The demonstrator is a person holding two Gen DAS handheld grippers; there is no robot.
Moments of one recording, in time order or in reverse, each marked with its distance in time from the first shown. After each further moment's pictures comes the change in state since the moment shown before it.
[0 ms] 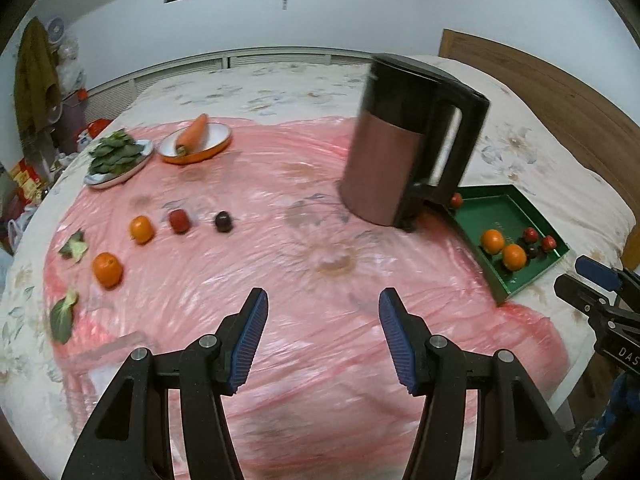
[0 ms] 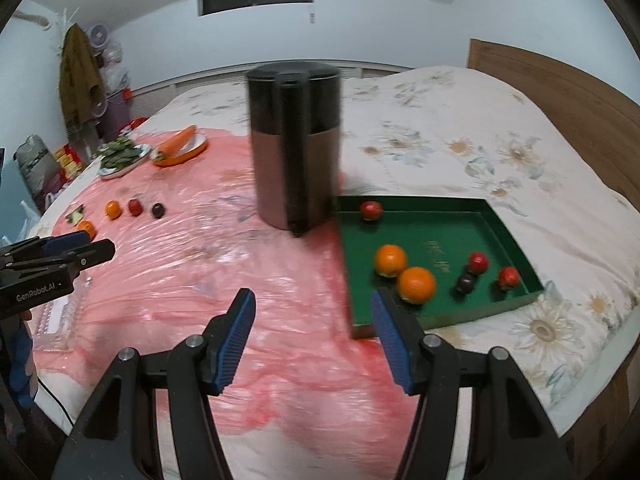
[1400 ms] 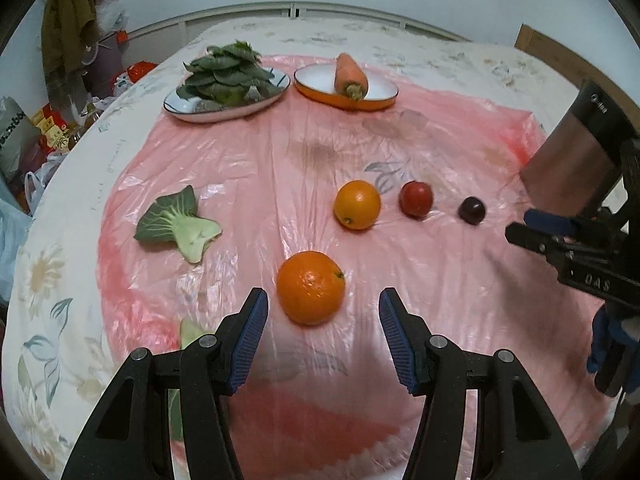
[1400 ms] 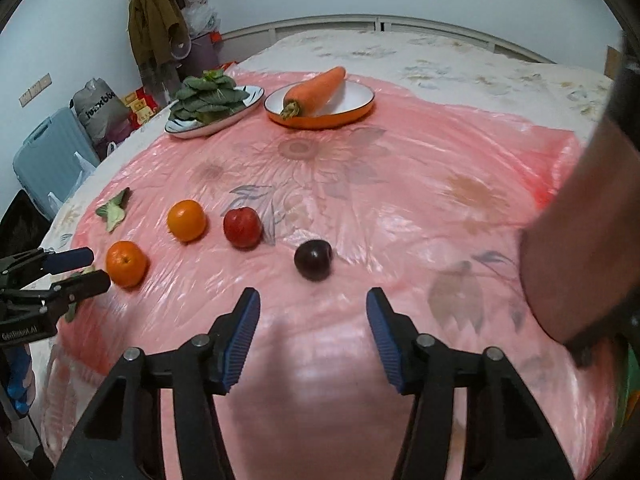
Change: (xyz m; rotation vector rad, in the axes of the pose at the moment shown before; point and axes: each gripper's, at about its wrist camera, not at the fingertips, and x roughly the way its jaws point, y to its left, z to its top) left arm 0.106 0.268 0.006 -0.105 0.156 0.072; right arm 0.240 0.237 0.091 -0.168 0.163 0.311
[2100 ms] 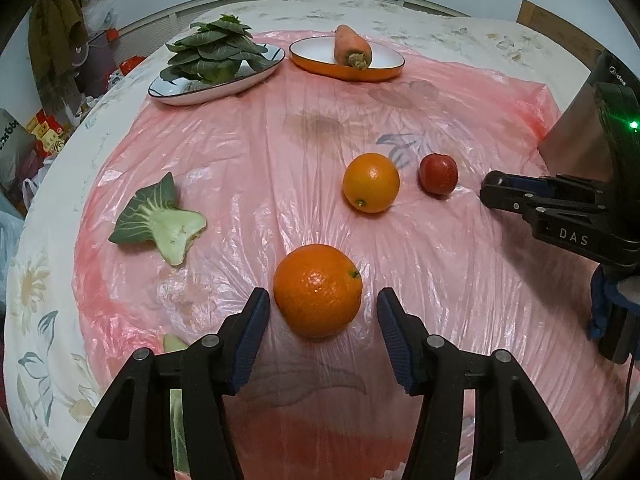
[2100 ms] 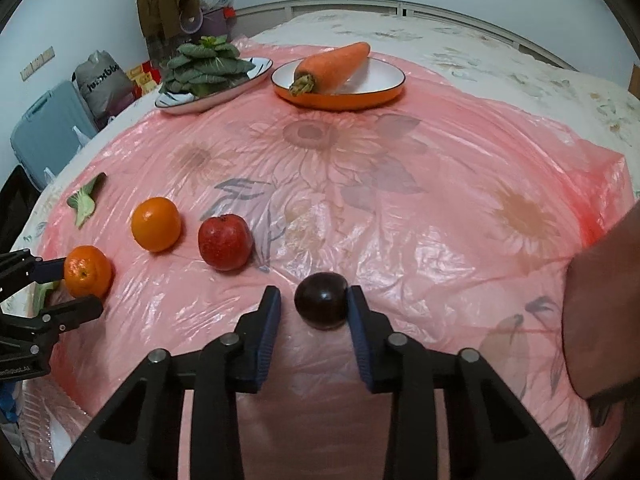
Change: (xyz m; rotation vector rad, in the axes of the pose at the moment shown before) left arm 0.030 0.001 -0.001 0.043 0.062 0.031; right arm 0.057 0.007 0.021 -0.065 0.067 0.009
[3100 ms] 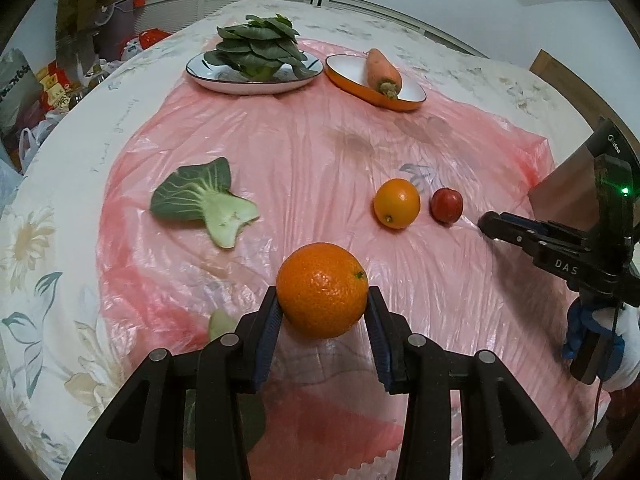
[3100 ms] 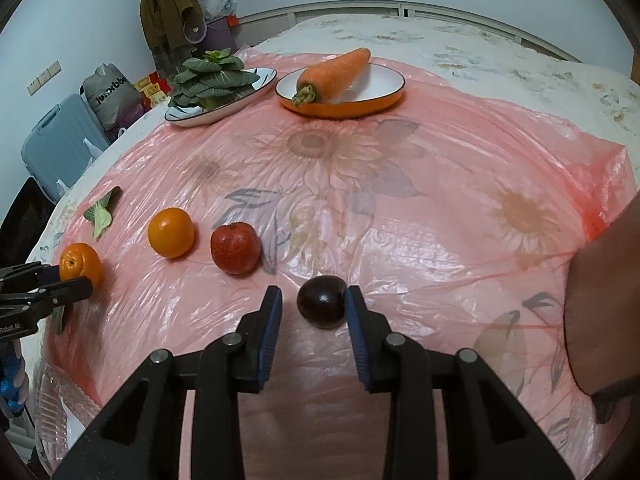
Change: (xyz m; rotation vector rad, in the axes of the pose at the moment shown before) left arm -0.024 0.040 -0.006 -0.161 -0.042 -0.100; right arm -0.011 -0.007 0.001 0.029 -0.018 0.055
